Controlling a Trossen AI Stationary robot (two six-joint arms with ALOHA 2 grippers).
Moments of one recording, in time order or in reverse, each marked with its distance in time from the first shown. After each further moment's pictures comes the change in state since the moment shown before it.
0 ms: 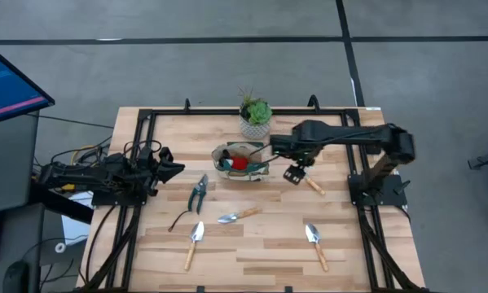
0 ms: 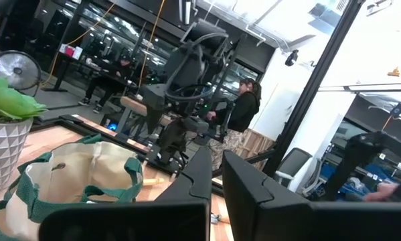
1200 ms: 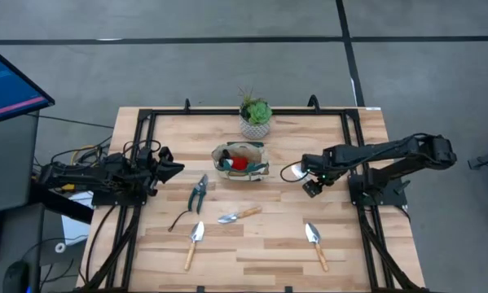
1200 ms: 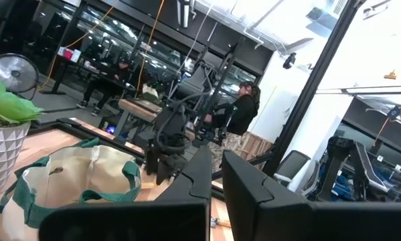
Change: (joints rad) left arm 0.000 0.000 0.000 0.014 0.000 0.000; right arm 0.026 -0.374 -0.796 0.564 -0.106 0.308
